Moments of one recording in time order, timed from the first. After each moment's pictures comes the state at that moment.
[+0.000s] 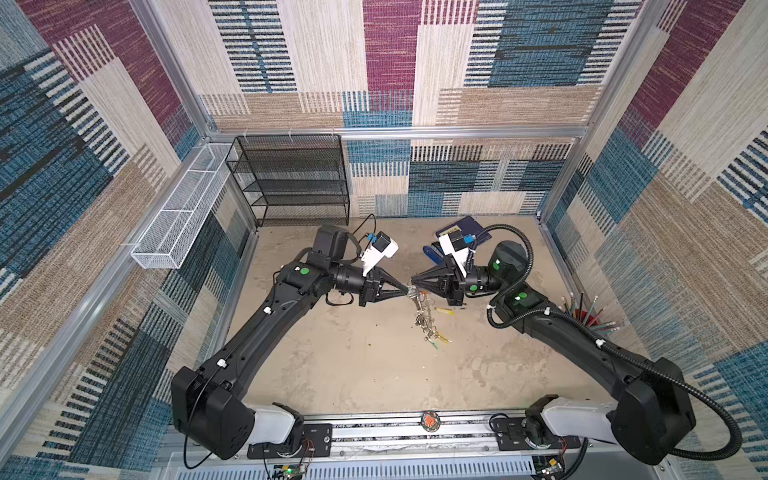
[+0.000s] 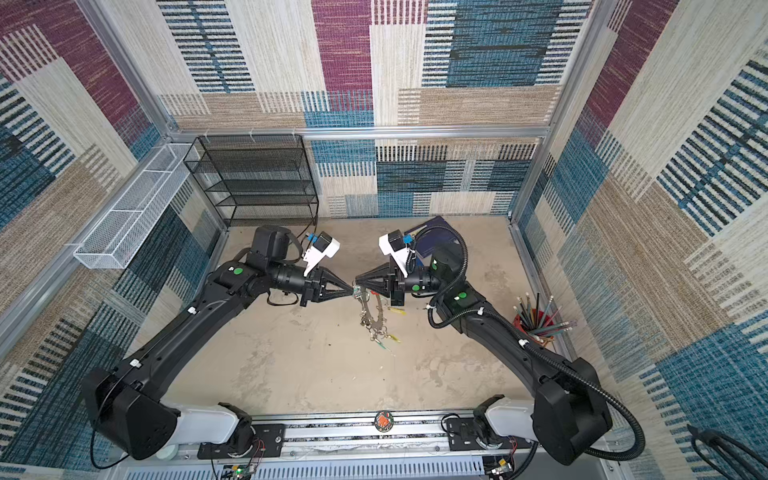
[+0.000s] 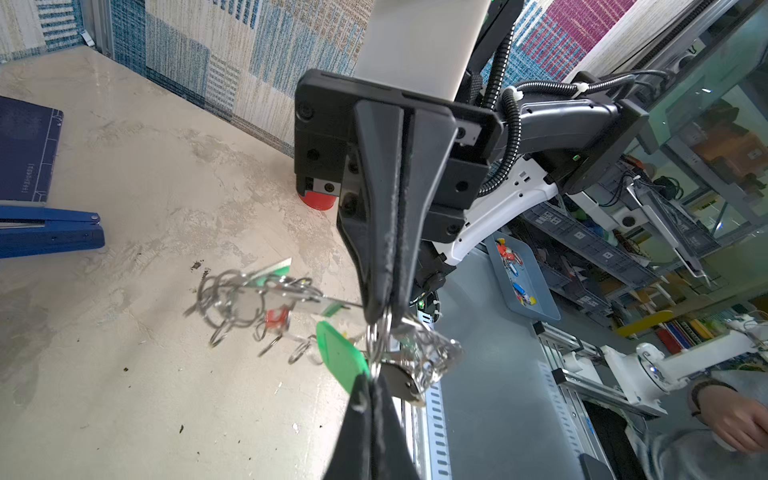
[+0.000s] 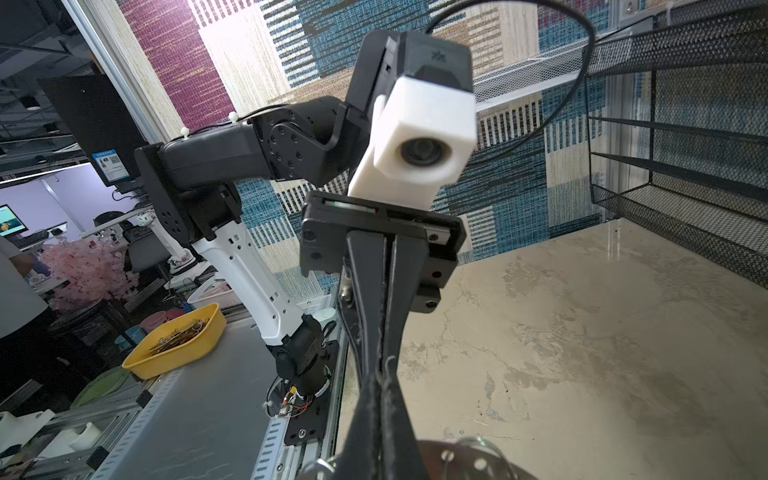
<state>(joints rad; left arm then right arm) -0.45 1.38 1.31 -0.62 1.12 0.13 0.50 1.28 0.92 0.43 -1.08 0.37</state>
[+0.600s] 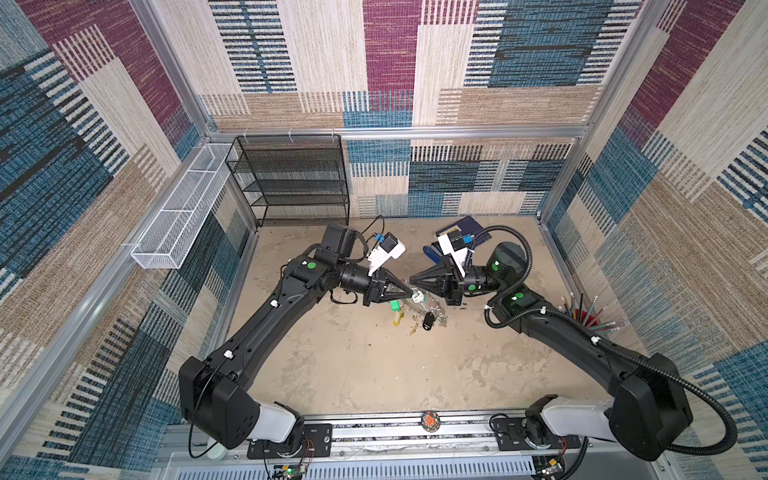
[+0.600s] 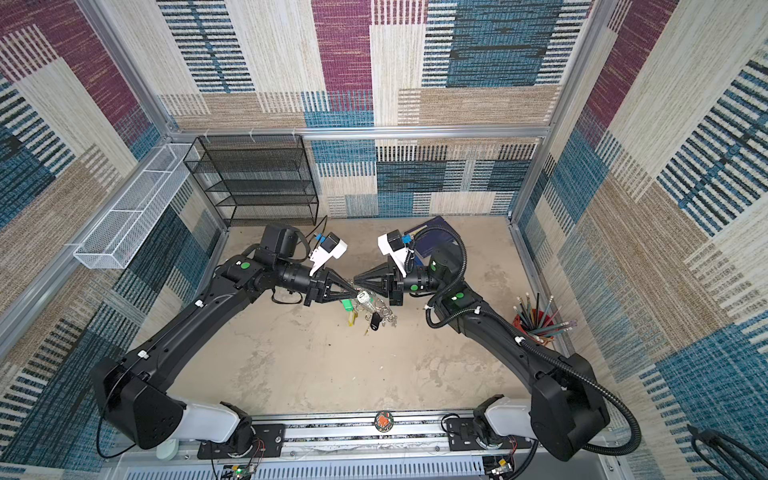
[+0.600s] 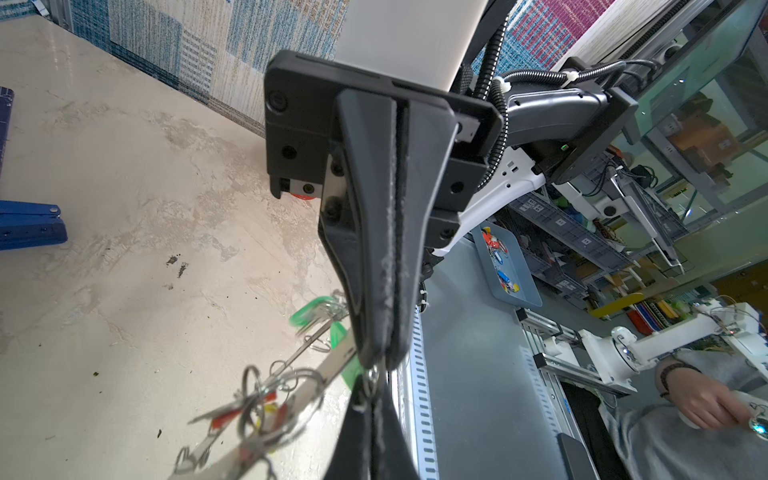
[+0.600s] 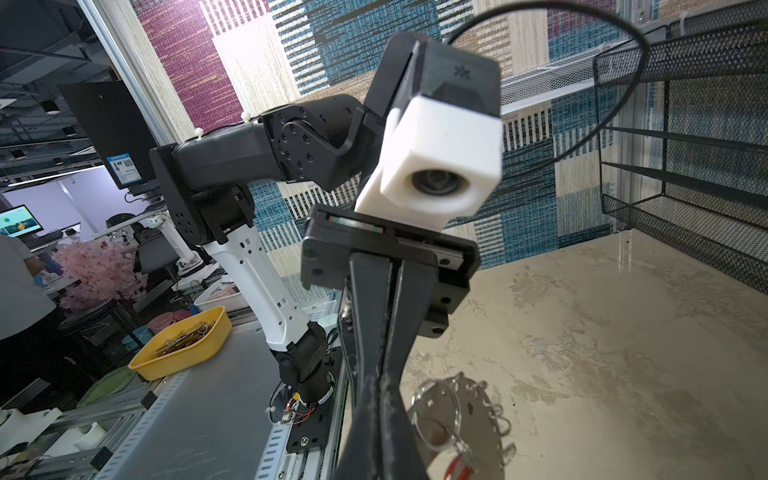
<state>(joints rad) -0.48 1.43 1.38 -0.71 1.13 0.18 0.51 1.30 0.92 0.50 -1.10 0.40</state>
